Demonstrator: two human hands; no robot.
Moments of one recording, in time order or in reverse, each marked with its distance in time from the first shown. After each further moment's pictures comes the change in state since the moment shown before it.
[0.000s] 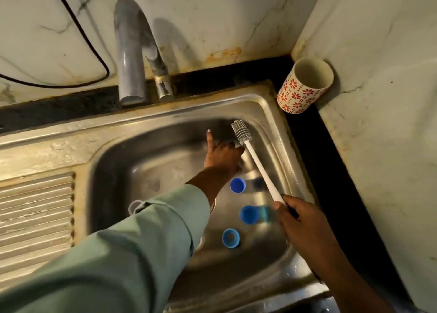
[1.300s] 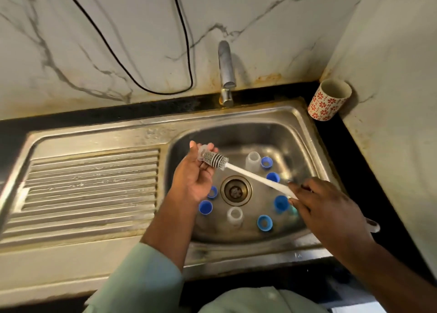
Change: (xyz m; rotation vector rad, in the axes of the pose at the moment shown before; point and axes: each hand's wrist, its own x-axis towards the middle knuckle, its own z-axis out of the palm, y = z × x) left_hand -0.234 -0.079 -0.069 -2.542 0.518 -0.536; right_hand -0.100 -0.032 0.001 -0.828 0.315 -0.943
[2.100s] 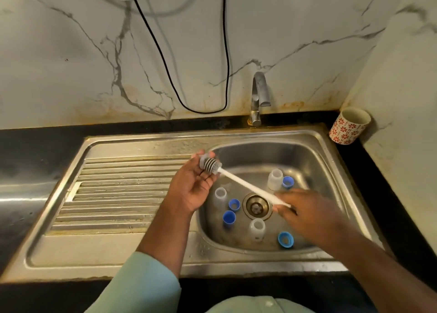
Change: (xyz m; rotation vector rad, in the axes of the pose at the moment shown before) left_hand -0.058 0.064 -0.043 0.049 -0.126 0.115; right_hand 0.026 -0.075 -0.023 0.294 -0.365 0.072
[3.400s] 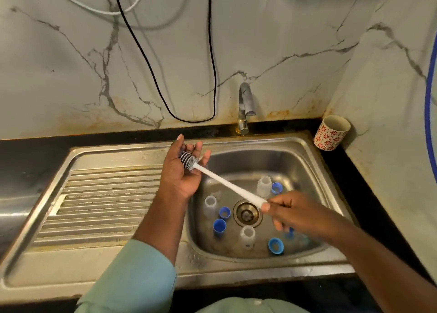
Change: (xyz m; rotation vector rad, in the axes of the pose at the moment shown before) left_hand -0.002 0.019 0.045 -0.181 -0.053 0.124; right_hand 0.003 0.009 -0.021 0.566 -0.198 0.080
